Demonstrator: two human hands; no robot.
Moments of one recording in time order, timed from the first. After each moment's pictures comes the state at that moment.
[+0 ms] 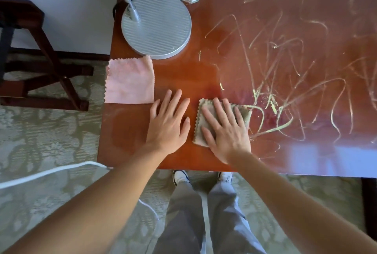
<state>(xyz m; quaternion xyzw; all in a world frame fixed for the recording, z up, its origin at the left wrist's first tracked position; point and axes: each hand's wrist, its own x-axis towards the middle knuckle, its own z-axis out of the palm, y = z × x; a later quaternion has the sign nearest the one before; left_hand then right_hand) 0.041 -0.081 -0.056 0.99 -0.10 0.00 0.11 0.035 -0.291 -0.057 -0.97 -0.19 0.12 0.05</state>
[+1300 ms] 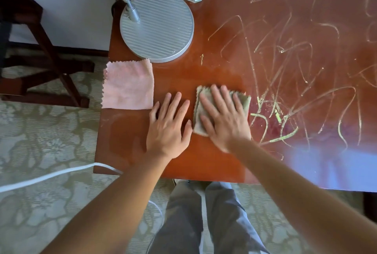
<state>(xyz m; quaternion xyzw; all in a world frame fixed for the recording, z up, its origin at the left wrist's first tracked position) 0.047 -0.088 -0.066 0.99 -0.05 0.02 0.13 0.091 -0.283 -0.052 -0.97 -0.22 0.14 0.04</state>
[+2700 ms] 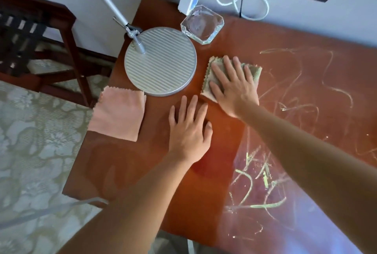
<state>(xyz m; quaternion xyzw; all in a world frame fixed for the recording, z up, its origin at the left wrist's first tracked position) 0.158 -0.176 -0.050 0.99 0.09 -0.03 0.12 0.314 -0.294 -0.047 -0.96 -0.26 0.12 0.01</state>
